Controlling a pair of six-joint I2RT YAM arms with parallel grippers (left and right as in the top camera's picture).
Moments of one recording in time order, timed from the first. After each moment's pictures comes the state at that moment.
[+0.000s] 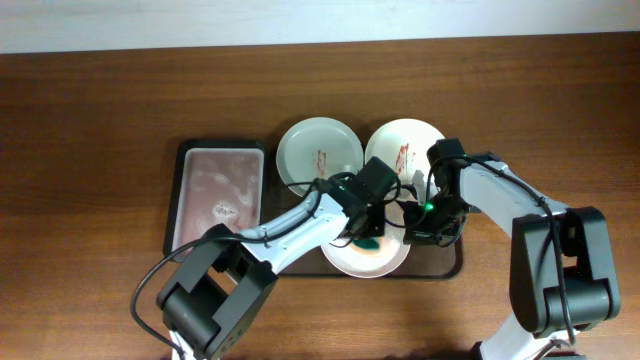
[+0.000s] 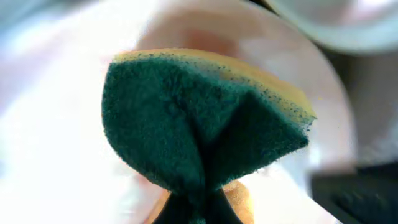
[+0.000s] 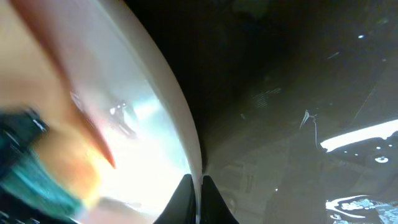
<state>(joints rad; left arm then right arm) -0.80 1.98 1.32 -0.59 0.07 -0.72 0.12 1.83 1.04 -0.93 -0.39 0.10</state>
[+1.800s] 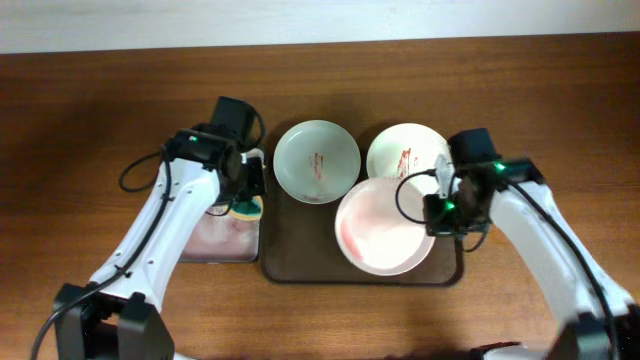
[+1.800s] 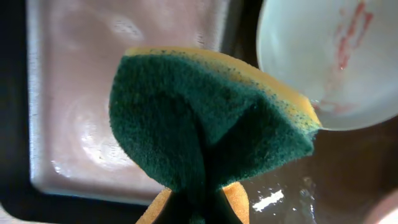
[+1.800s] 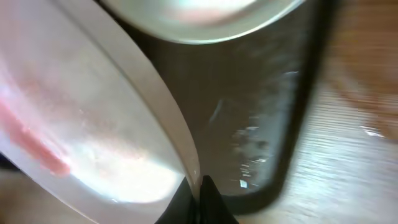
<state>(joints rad) -0.27 1.65 1.36 -1.06 -0.04 -0.41 0.12 1.45 1.06 -1.05 -0.14 0.13</state>
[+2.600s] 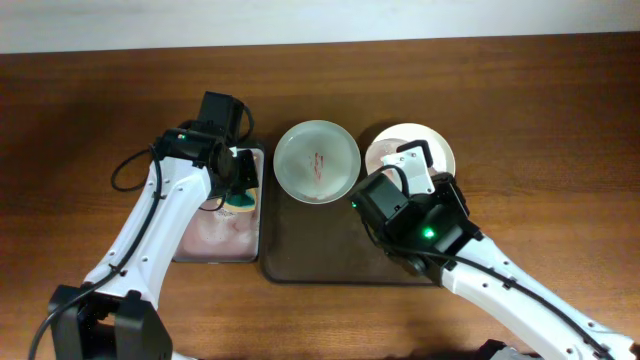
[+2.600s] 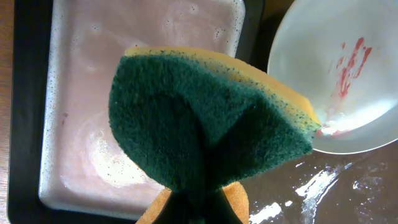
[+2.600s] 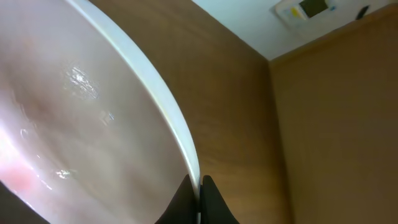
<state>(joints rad) -0.23 1.65 1.36 -1.01 -0.05 -0.40 0.71 1.34 1.06 -0.90 1.02 0.21</state>
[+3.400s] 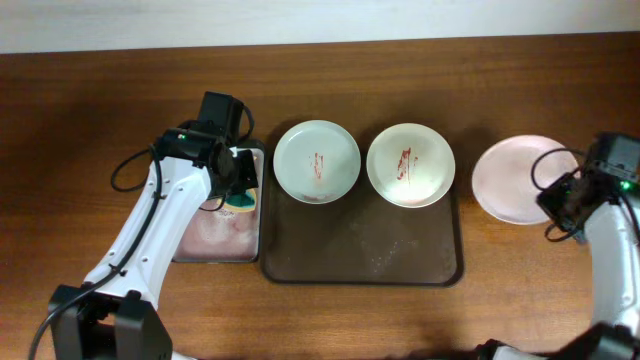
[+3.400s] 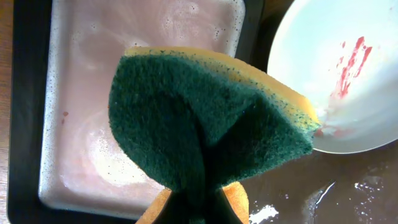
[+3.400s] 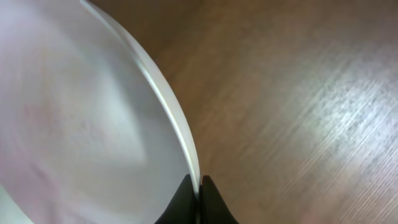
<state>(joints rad) -0.23 1.65 1.36 -1.01 -0.05 -0.40 -0.46 1.42 1.06 -0.86 0.12 0.50</state>
